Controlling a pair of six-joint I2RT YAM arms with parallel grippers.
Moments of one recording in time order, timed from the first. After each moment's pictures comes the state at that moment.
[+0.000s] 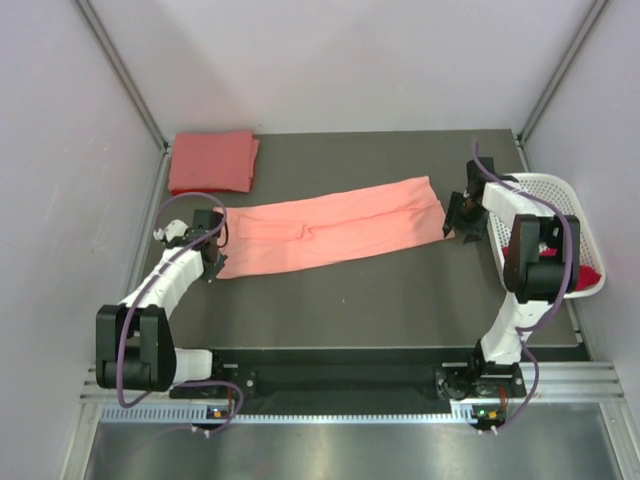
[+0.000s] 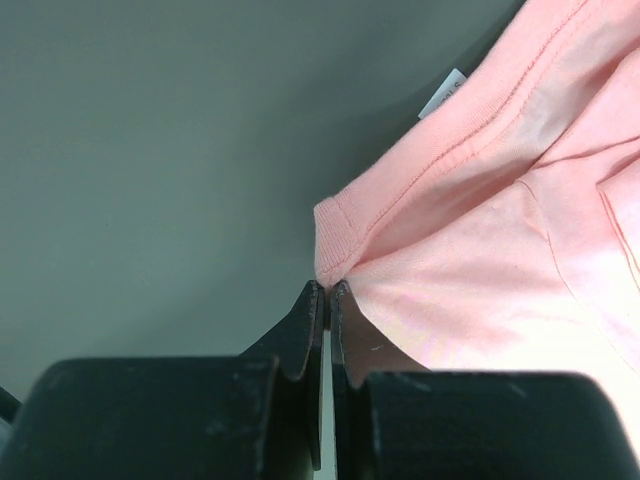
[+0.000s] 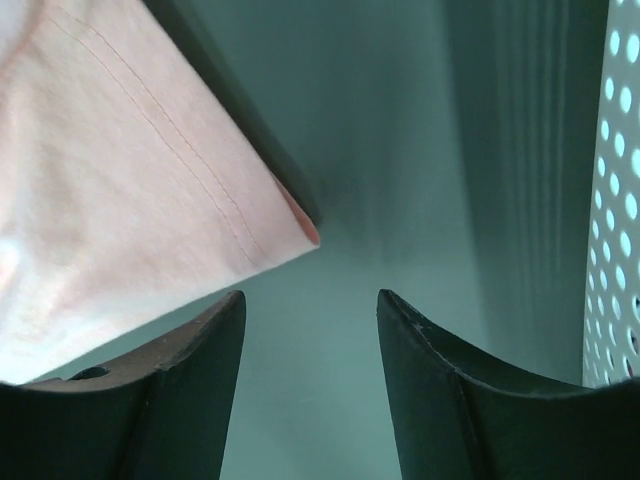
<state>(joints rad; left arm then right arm) -0.06 1.31 0.78 -0.63 -0.43 -0.97 -0.02 1.85 1.30 -0.72 0.01 0.29</state>
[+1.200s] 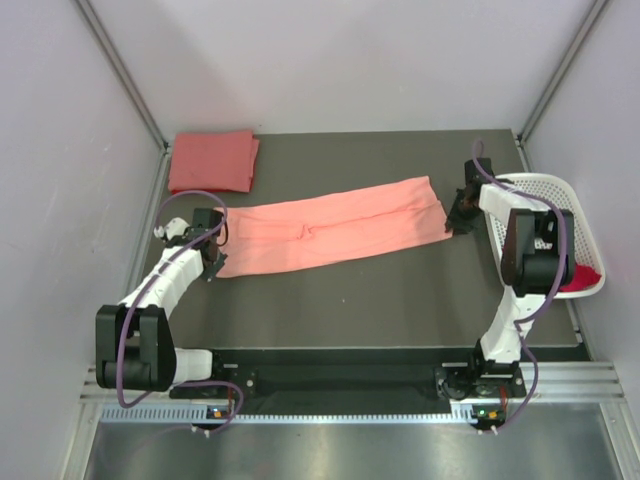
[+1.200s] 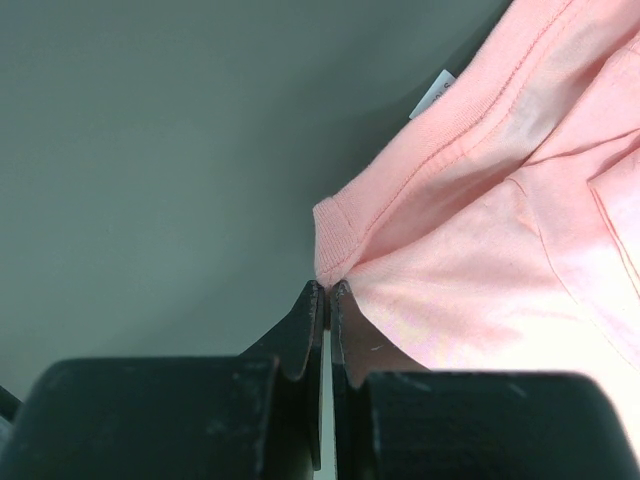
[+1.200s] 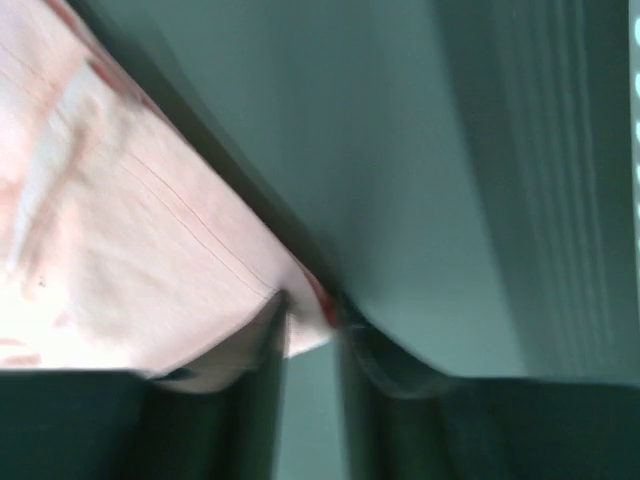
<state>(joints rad) -0.06 1.31 0.79 -0.63 -0.43 -0.94 -0.02 1.90 1.29 -0.57 0.01 0.41</state>
